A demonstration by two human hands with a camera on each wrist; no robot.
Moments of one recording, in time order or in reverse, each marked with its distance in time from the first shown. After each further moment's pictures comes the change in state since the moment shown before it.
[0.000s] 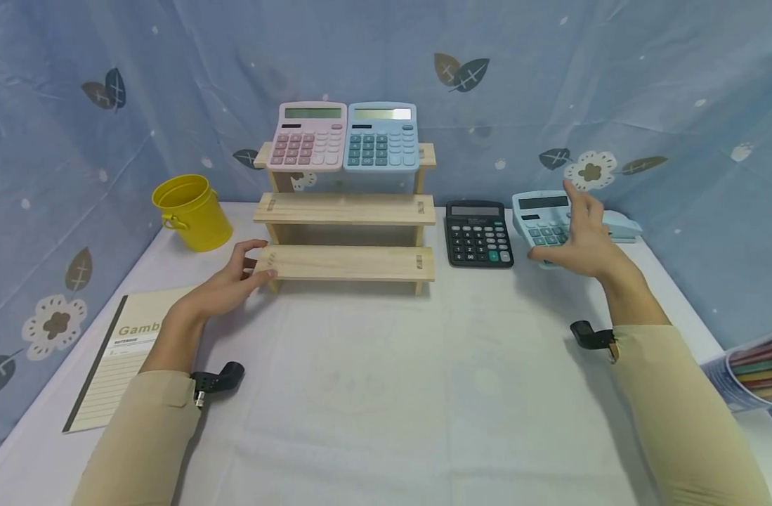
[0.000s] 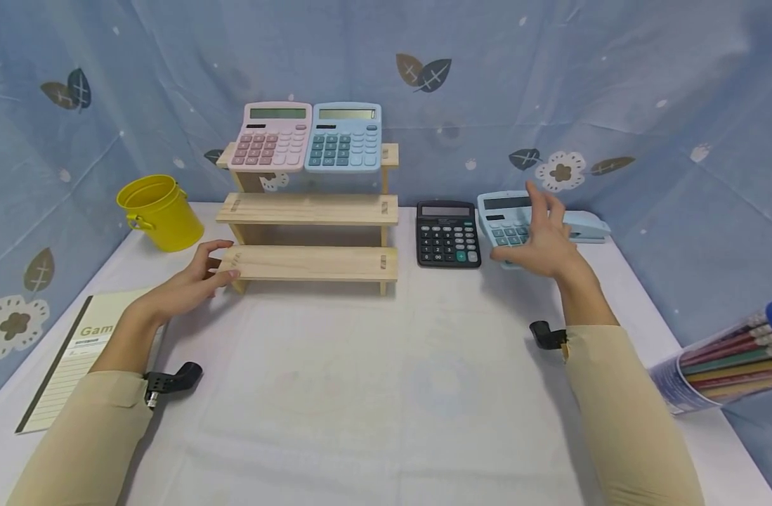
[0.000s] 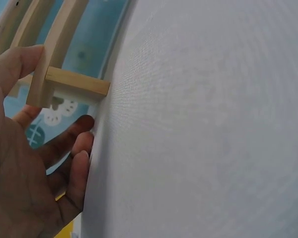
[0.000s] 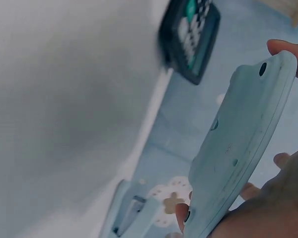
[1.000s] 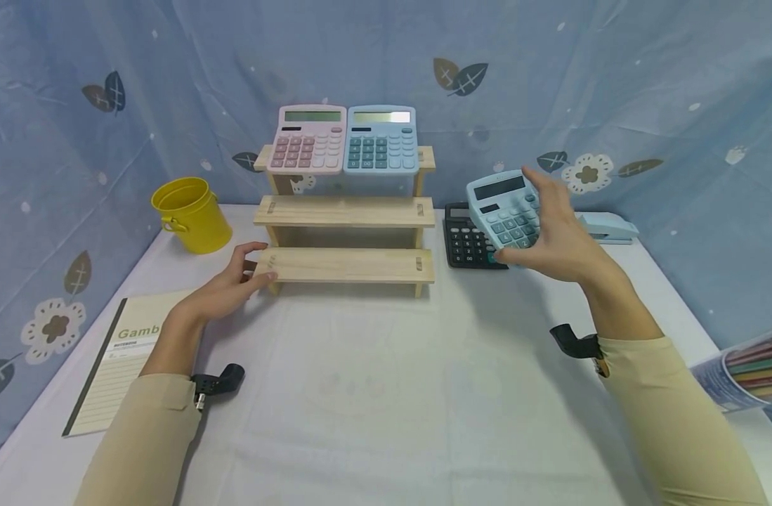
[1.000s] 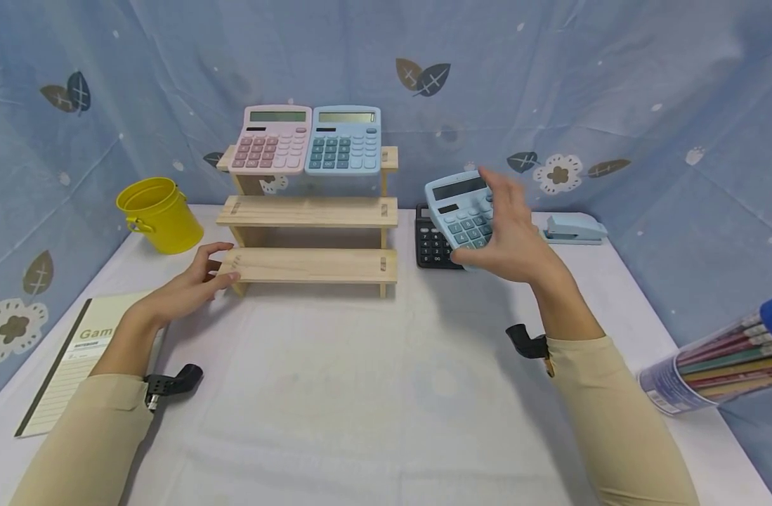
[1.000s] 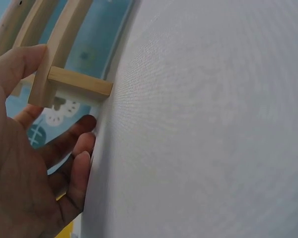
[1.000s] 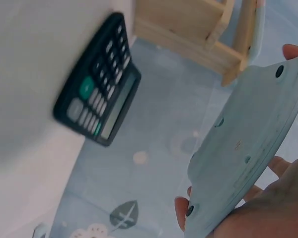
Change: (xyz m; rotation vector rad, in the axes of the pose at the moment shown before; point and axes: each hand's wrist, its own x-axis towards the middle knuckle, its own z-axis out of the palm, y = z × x) left_hand 0.001 -0.001 0.000 -0.003 -0.002 0.016; right_hand -0.030 -0.081 -0.003 0.101 0.006 -0.273
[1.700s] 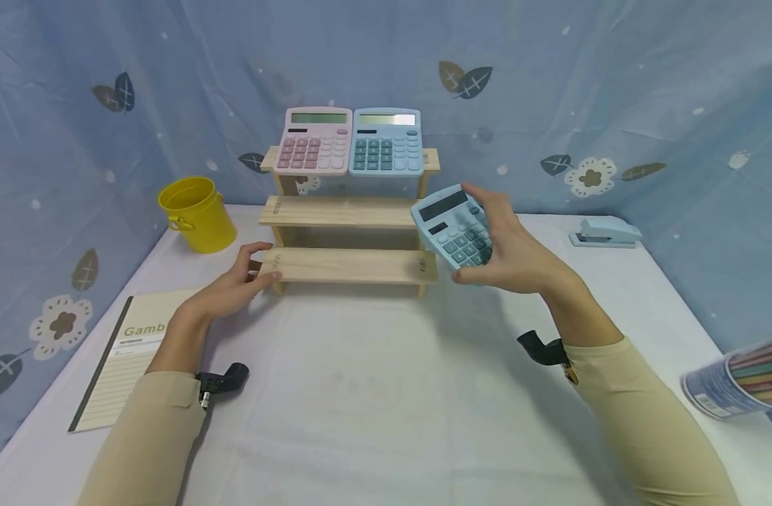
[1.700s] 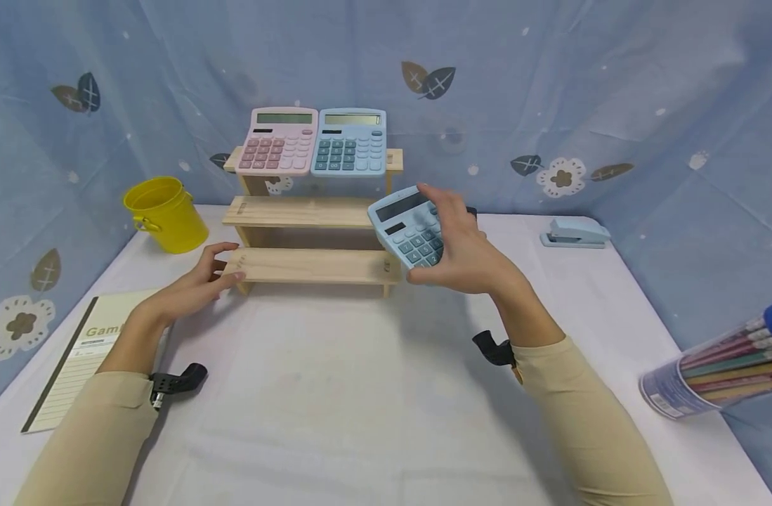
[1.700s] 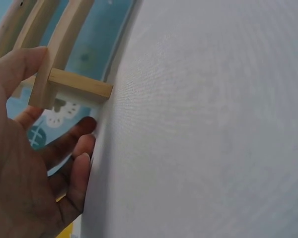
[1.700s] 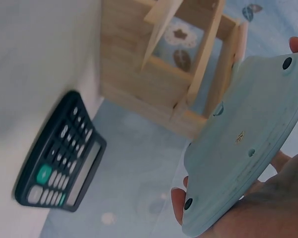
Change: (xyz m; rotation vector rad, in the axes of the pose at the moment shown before) left_hand -0.002 0.000 -0.002 -0.021 0.009 0.021; right_hand 0.009 -0.045 0.042 0.074 -0.116 -0.145
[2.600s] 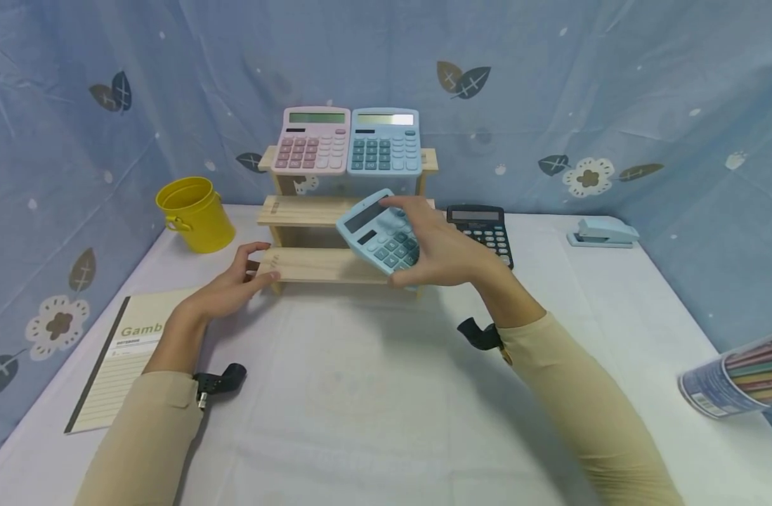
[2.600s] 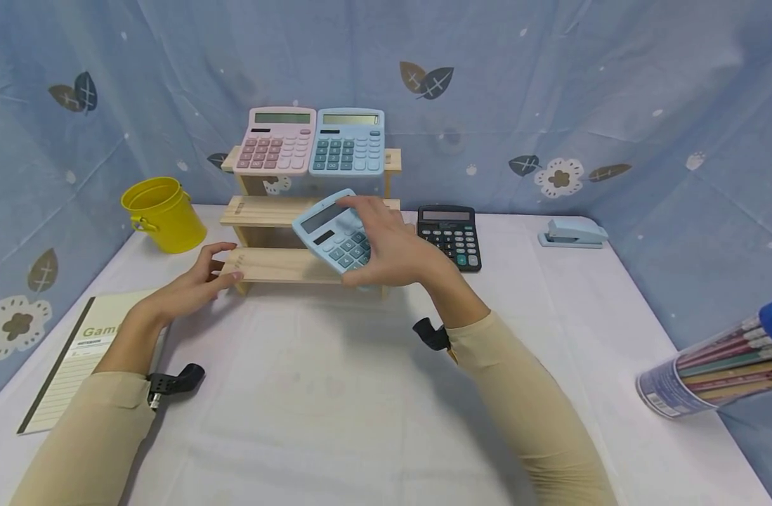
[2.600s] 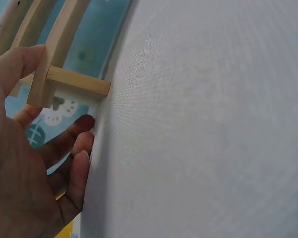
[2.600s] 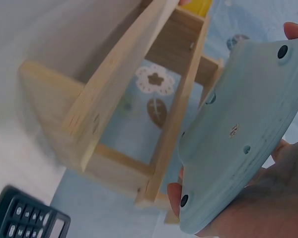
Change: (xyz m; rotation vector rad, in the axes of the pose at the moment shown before) left_hand 0.000 0.002 0.002 0.006 0.004 0.000; right_hand 0.048 -0.046 0.045 -0.047 -0.163 -0.127
